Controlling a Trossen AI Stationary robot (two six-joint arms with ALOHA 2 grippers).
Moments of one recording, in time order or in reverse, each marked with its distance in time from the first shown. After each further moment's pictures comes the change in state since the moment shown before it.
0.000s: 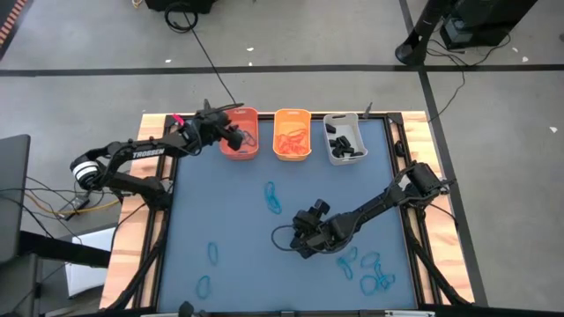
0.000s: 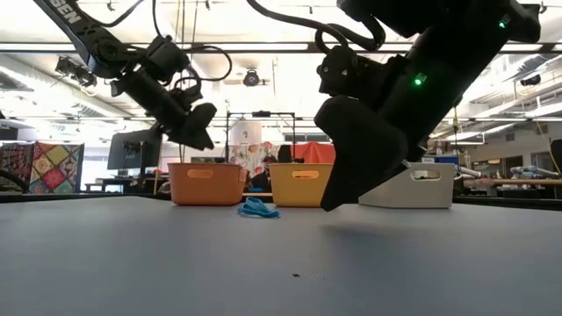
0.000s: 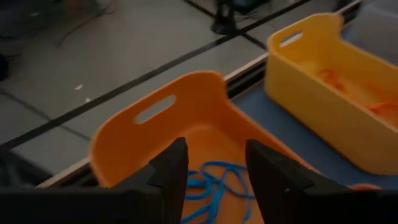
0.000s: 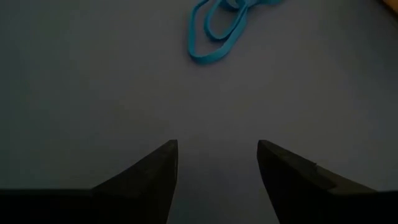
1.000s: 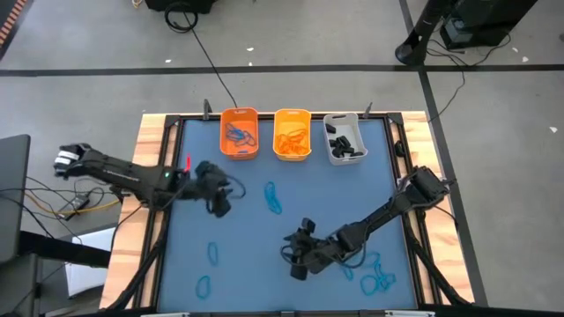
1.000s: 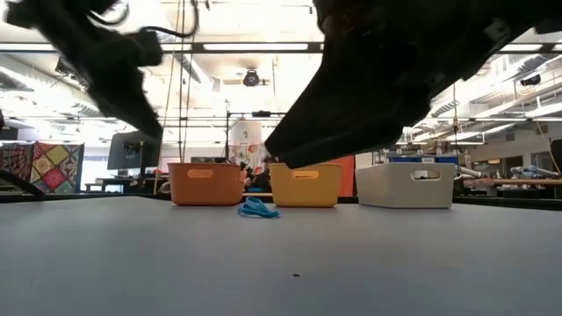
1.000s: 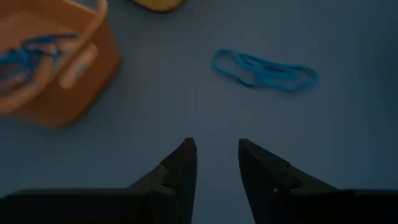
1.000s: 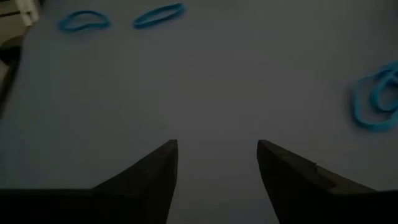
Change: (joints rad) left arm -0.877 -0.297 0.000 -0.680 -0.254 -0.461; right arm 0.104 0.000 -0.056 0.527 -0.084 -0.260
